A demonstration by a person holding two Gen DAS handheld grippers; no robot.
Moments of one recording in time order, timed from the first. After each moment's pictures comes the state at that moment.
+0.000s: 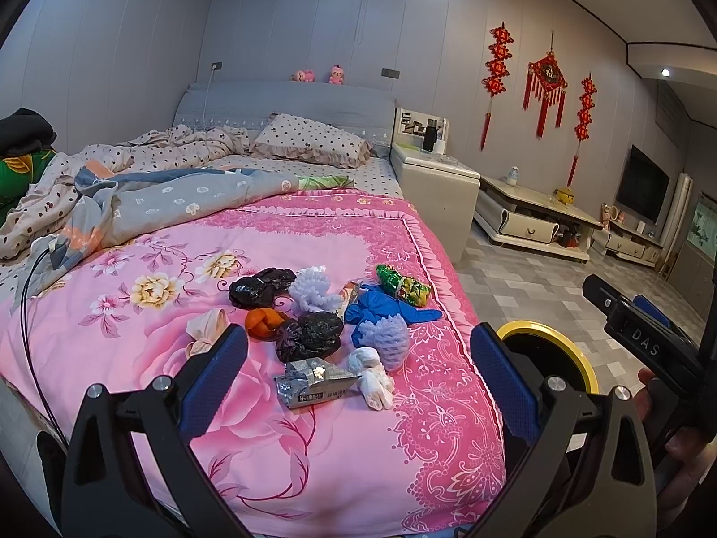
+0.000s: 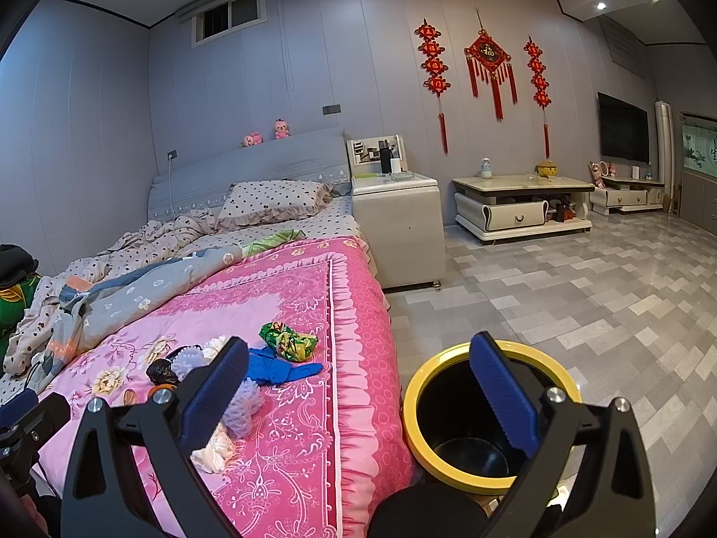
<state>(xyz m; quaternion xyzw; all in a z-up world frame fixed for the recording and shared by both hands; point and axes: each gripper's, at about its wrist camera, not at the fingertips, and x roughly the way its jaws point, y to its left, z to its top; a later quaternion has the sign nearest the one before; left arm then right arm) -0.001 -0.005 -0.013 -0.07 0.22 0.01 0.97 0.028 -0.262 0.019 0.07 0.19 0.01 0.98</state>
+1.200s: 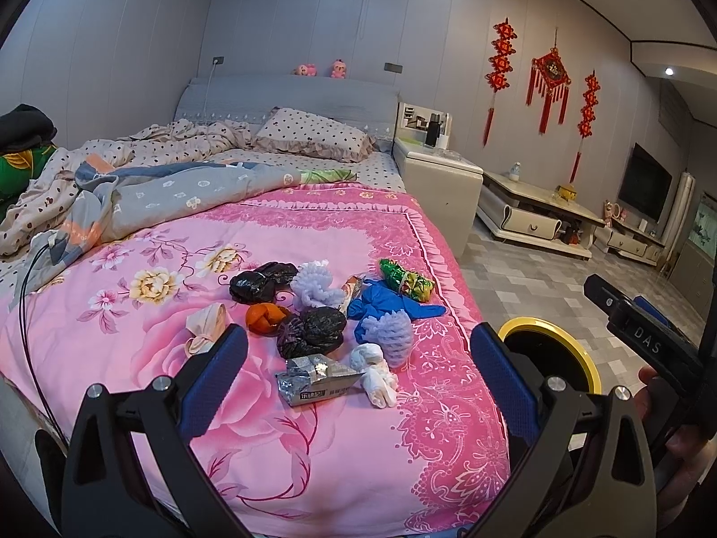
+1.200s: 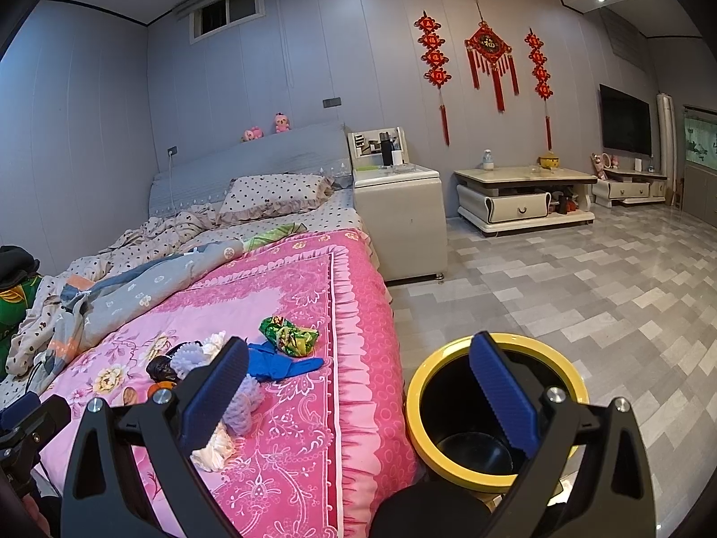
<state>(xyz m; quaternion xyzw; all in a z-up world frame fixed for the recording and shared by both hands) 0.000 -0.005 -0.017 -0.07 0.23 0.01 0.97 0.029 -0.257 0.001 0.07 0.20 0.01 0.98</state>
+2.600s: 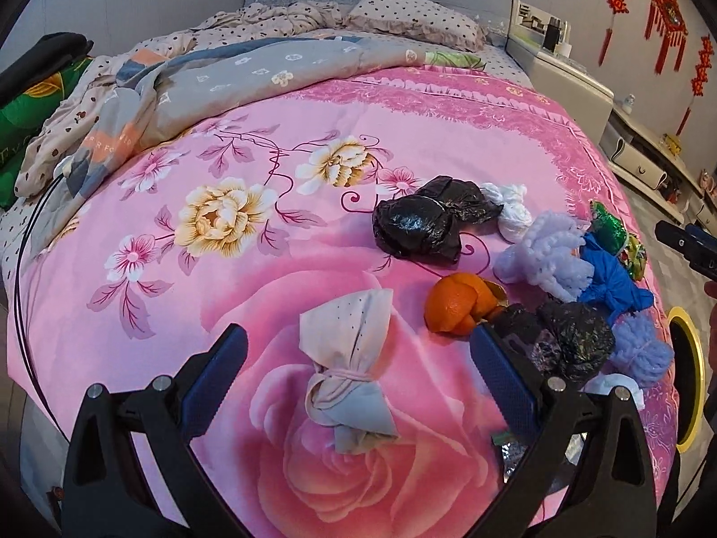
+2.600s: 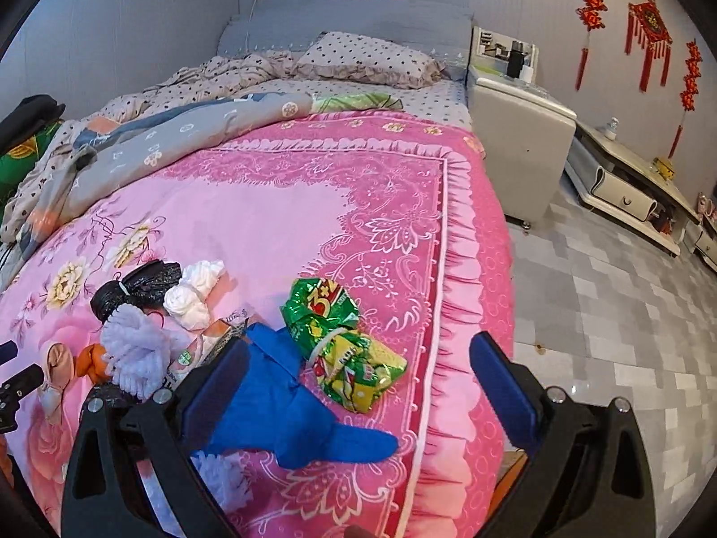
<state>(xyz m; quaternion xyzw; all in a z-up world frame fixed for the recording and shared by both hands) 0.178 0.156 -0.116 -0.09 0.44 0.14 0.88 0.300 -0.144 -0.068 -0.09 0.41 0.15 0.90</state>
